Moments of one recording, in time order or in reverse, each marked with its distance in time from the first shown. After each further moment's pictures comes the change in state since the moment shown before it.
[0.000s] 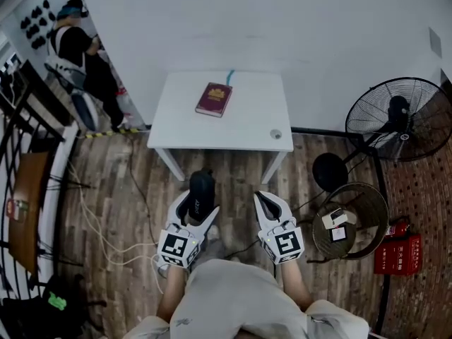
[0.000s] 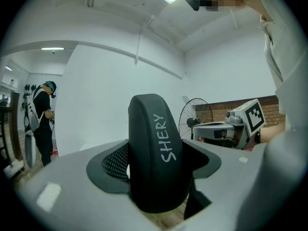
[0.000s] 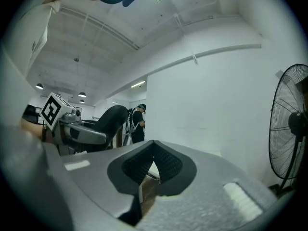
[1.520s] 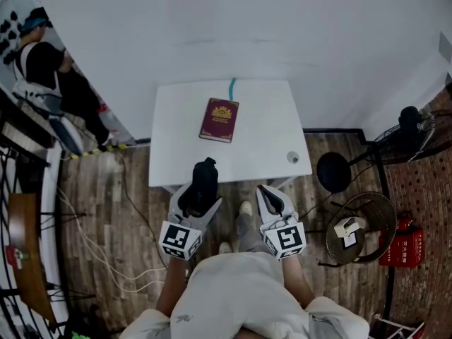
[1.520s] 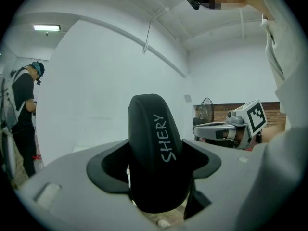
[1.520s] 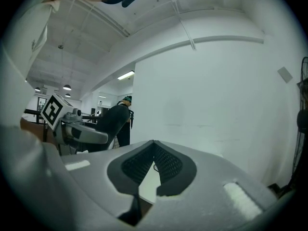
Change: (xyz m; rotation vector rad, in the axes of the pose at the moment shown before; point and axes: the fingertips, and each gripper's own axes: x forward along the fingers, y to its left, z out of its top) left arm 0.151 0.203 0.002 -0.026 0.023 -0.143; right arm 0.225 -0.057 -0.005 0.004 0.058 -0.135
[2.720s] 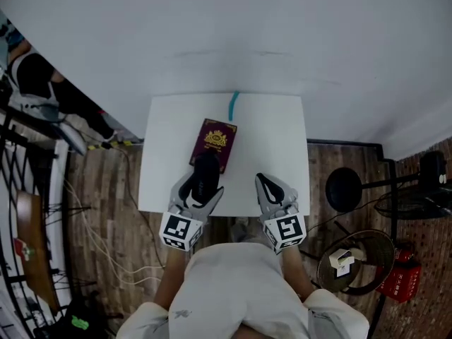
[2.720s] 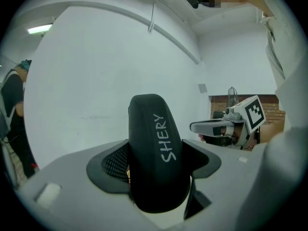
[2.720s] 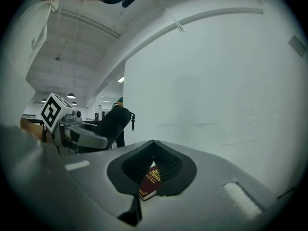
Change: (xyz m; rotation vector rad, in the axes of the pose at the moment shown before) left arm 0.204 0.074 0.025 0.014 0.100 0.102; right arm 0.159 -0.171 0.005 0.074 0.006 0.122
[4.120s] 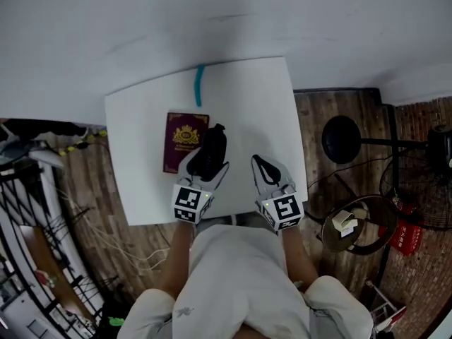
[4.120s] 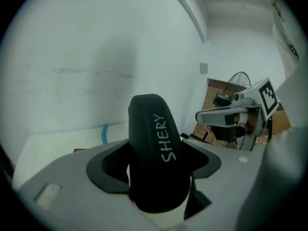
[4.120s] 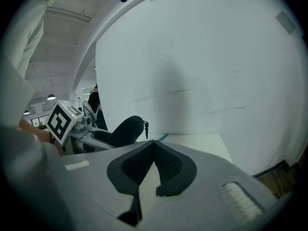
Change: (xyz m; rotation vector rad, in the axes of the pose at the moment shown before) left arm 0.181 0.013 -0.100 -0.071 0.296 -0.182; right arm 0.058 -0.108 -0.098 0.172 0.227 -0.139
